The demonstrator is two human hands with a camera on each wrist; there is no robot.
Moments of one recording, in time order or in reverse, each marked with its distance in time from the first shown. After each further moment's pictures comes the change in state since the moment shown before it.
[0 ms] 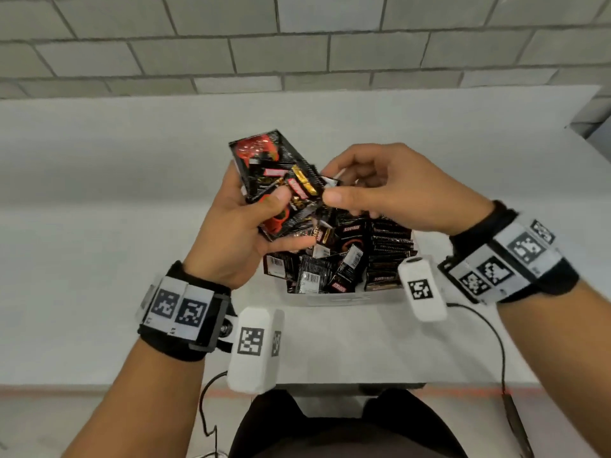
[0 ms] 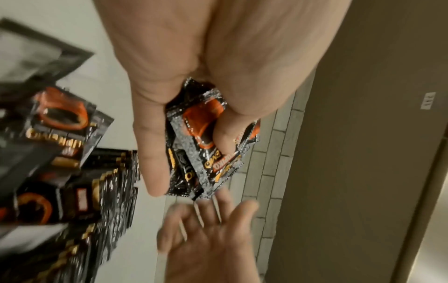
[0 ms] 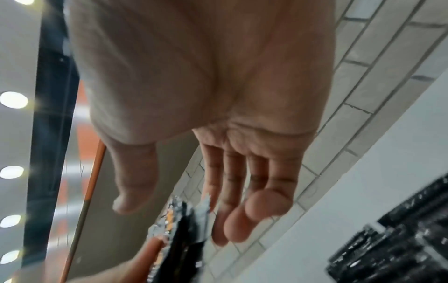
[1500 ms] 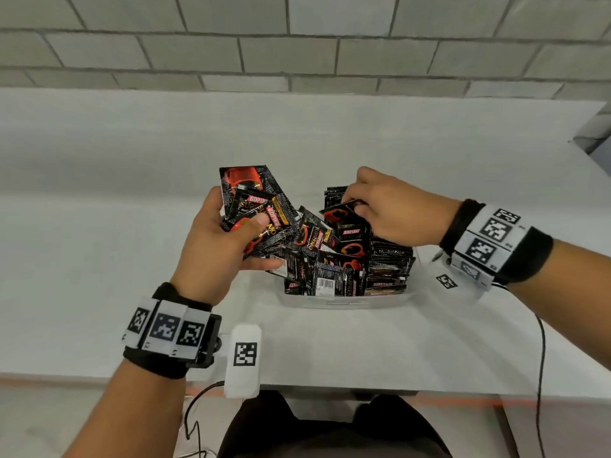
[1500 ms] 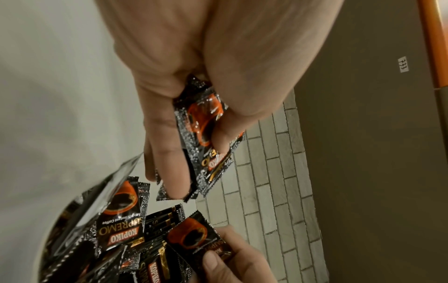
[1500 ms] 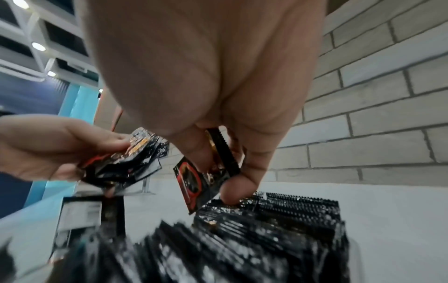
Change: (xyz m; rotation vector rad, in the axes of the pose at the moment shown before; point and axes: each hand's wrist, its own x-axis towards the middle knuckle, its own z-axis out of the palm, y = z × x) left_hand -0.014 -0.019 -0.028 0.245 0.244 0.052; right_hand 0.029 0.057 -0.001 -0.694 -0.211 -0.081
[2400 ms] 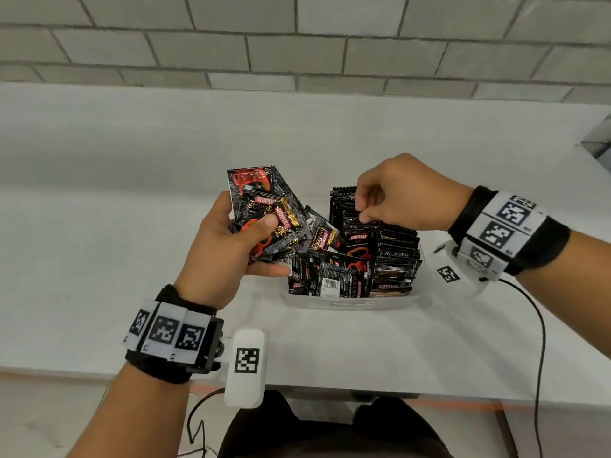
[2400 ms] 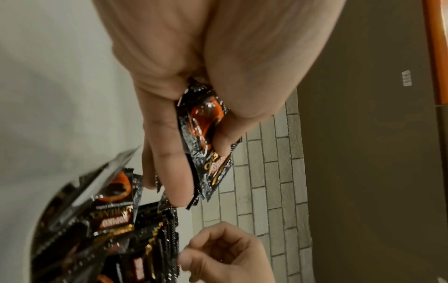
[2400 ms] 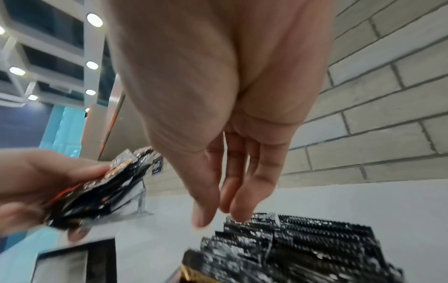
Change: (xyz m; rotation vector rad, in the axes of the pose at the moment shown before) left_hand -0.005 0.000 0.000 -0.103 -0.053 -0.061; right_hand 0.005 -0.009 -0.023 0.089 0.061 0.112
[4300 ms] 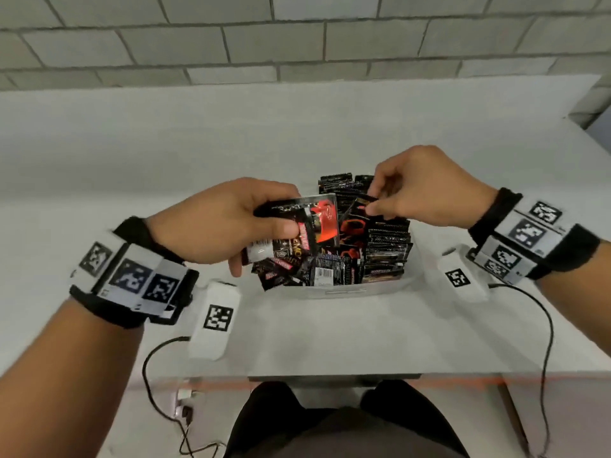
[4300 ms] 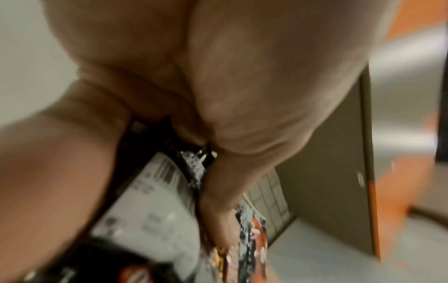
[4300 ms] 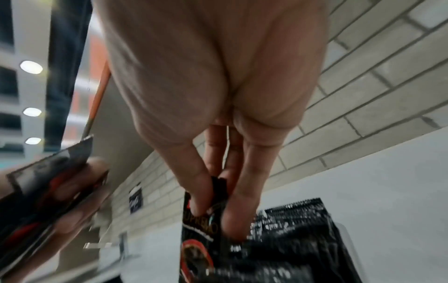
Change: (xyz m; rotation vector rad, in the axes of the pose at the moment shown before) left_hand 0.021 0.063 0.012 0.842 -0.674 0.032; right_hand -0.036 0.013 0.003 0.250 0.133 0.154
